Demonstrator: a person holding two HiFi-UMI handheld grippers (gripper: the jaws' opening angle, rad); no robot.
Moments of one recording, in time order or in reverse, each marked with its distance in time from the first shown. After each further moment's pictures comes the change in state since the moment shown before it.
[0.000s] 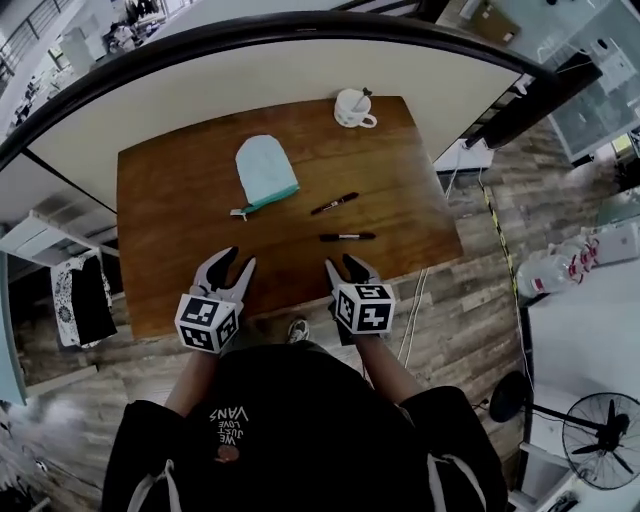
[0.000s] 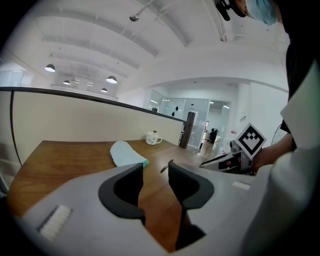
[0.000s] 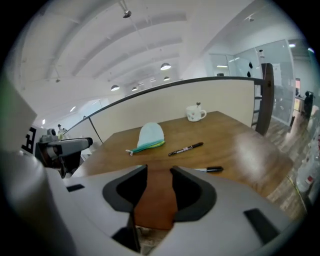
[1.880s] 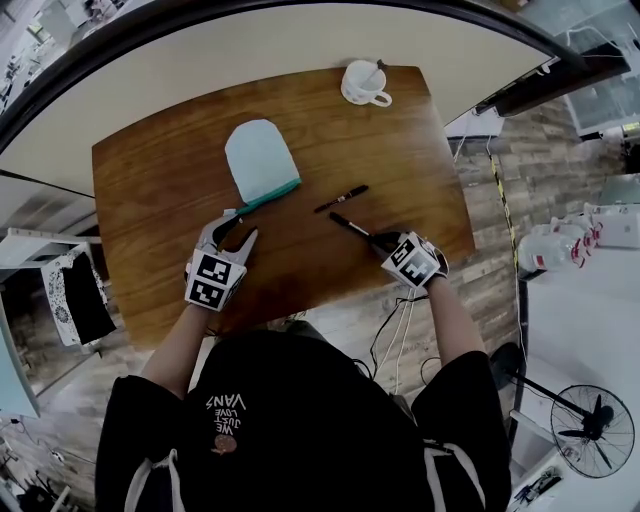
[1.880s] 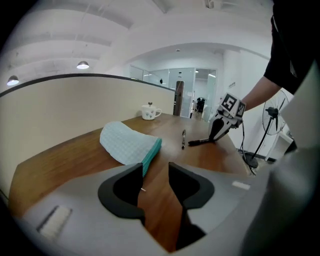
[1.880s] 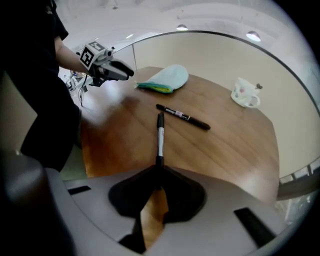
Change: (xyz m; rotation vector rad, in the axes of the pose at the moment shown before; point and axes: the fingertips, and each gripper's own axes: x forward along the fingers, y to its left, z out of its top) left arm 0.113 0.075 -0.055 0.253 0.292 -0.107; right arm 0.075 -0.119 -0.053 -0.748 0.586 0.301
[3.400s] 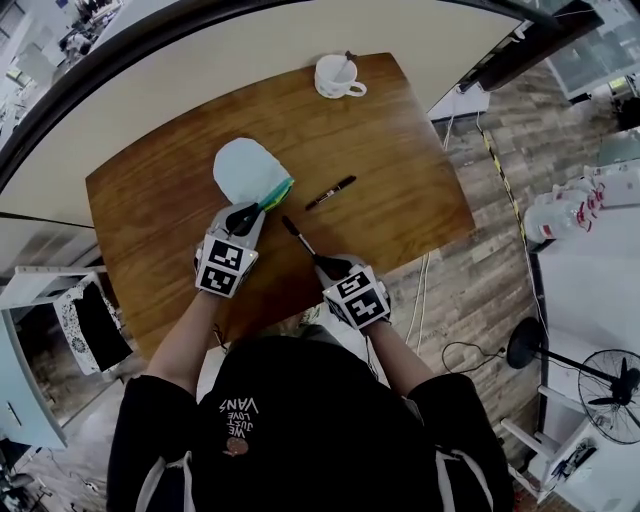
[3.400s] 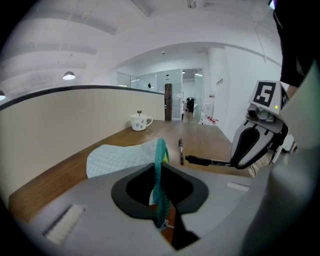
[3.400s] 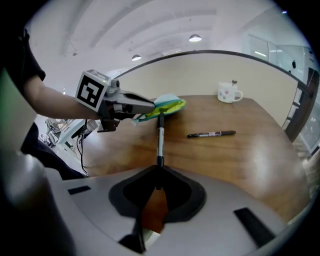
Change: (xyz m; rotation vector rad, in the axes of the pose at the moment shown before) left arm 0.031 -0.009 0.047 0.138 -0.037 -0.060; right arm -0.008 0.105 0.108 0.495 -0.315 -0.069
